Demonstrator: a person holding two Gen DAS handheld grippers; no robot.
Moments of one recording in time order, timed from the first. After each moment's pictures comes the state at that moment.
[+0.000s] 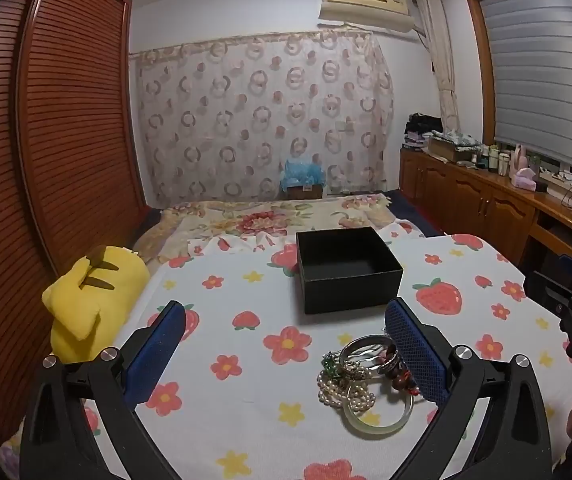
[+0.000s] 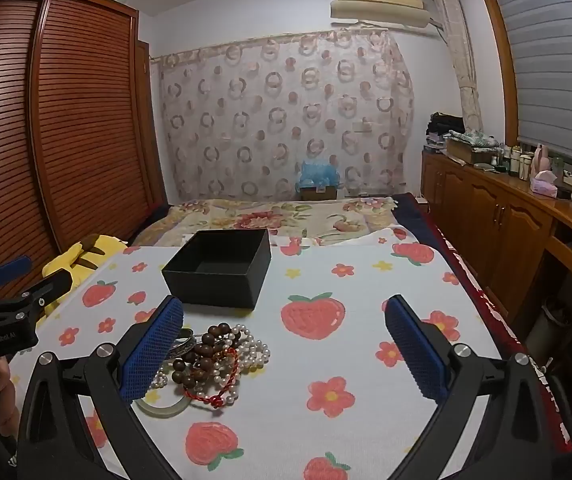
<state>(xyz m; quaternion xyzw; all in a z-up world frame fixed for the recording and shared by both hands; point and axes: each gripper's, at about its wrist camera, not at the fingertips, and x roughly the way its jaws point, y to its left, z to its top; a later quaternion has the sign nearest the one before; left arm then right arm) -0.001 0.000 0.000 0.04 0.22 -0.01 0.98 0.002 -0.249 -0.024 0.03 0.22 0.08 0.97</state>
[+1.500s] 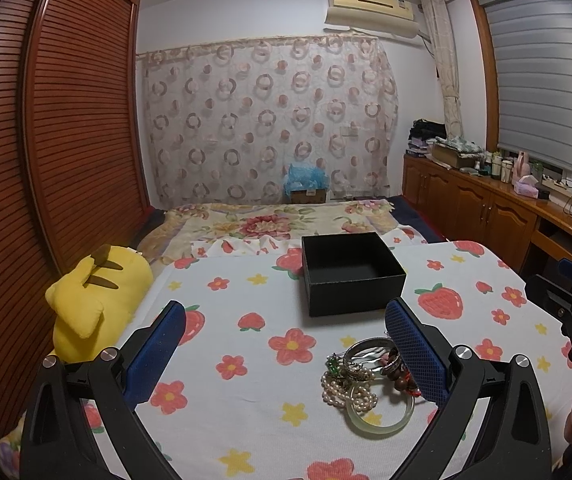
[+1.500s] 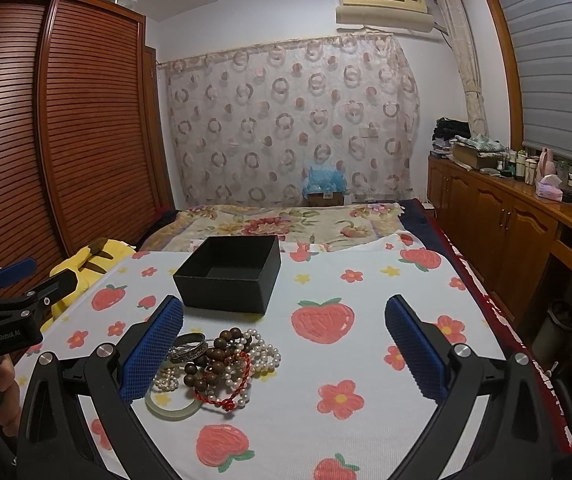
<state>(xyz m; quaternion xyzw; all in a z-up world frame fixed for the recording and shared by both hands) -0.001 0.001 0.000 0.03 0.22 -0.01 0.98 -0.001 -0.241 -0.018 0.03 0.21 0.08 0.97</state>
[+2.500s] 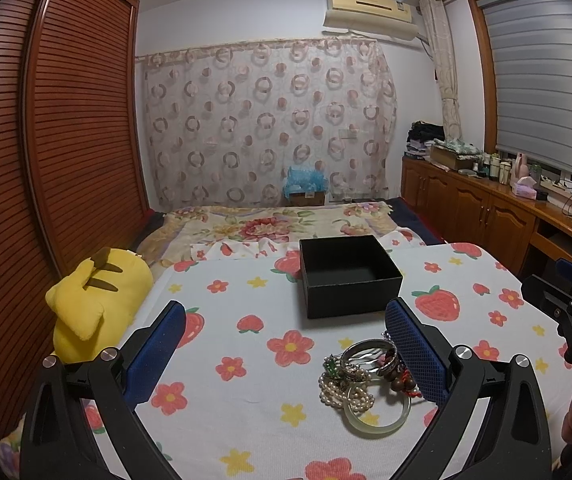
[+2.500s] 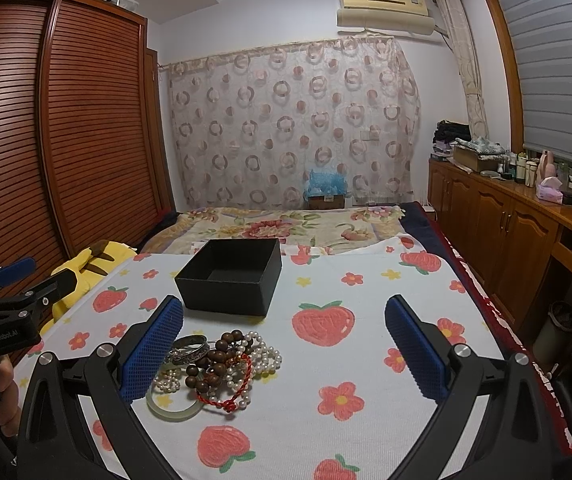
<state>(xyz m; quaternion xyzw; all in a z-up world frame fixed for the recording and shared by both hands) -0.001 0.001 0.000 0.03 0.21 -0.01 0.98 -0.002 -0.243 -0.018 0.03 0.21 0.08 0.97</state>
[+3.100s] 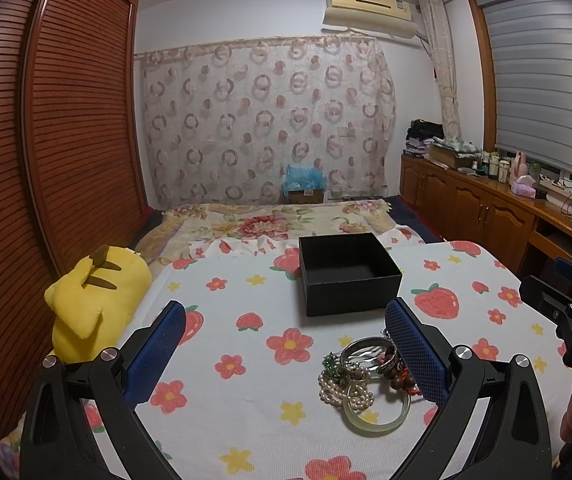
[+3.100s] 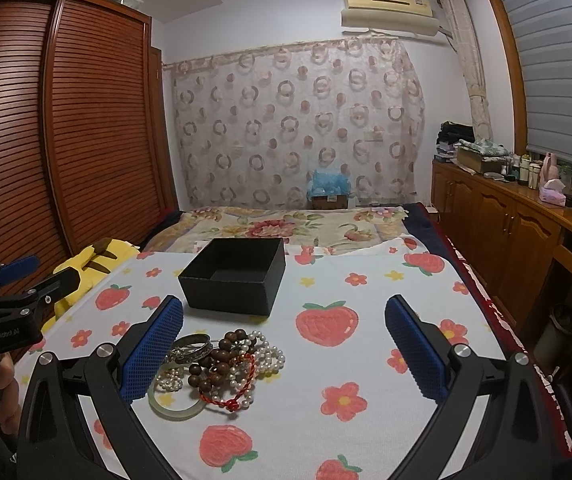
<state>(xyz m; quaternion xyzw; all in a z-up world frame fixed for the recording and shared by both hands) -0.002 0.007 0.015 0.03 0.22 -0.01 0.98 -0.003 -0.235 -0.008 0.03 0.21 0.09 0.97</state>
